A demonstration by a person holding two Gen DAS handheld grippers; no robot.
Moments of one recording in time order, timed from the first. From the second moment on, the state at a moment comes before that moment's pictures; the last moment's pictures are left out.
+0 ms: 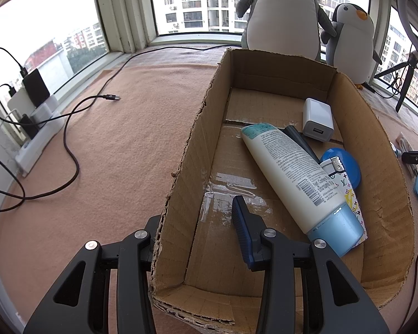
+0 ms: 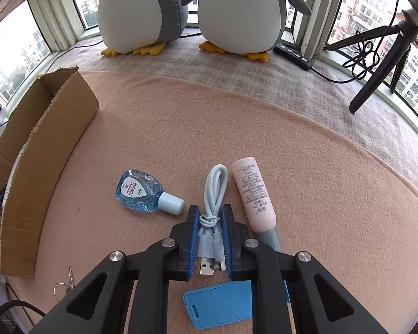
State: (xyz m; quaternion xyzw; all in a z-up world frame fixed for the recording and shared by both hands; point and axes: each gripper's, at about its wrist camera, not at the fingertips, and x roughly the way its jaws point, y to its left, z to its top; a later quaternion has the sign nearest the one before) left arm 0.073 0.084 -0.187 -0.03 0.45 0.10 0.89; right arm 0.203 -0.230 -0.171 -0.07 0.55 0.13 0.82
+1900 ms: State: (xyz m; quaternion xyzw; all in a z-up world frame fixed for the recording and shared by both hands) left arm 0.076 0.081 -0.187 -0.03 0.45 0.10 0.89; right arm 0.168 -0.012 -0.098 -0.08 0.47 0.28 0.83
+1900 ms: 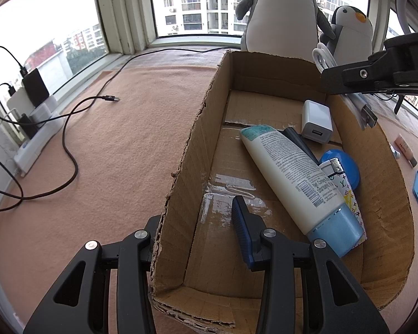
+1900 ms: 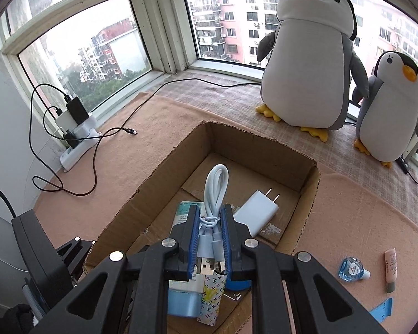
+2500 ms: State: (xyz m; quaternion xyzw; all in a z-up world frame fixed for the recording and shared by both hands) left arm 0.076 0.082 -0.187 -0.03 0.45 0.10 0.89; right arm 0.177 -0.008 -0.113 -0.08 0.48 0.28 0.83
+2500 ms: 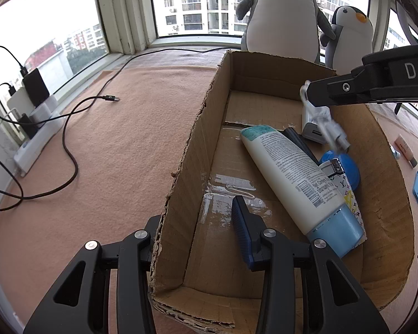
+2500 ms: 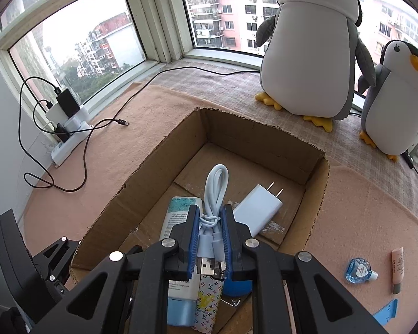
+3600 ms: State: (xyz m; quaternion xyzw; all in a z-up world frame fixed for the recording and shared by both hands) left arm 0.075 0.082 -0.188 -0.03 0.45 0.10 0.89; right arm 0.164 -0.092 -0.082 -0.04 0.48 0.25 0.84
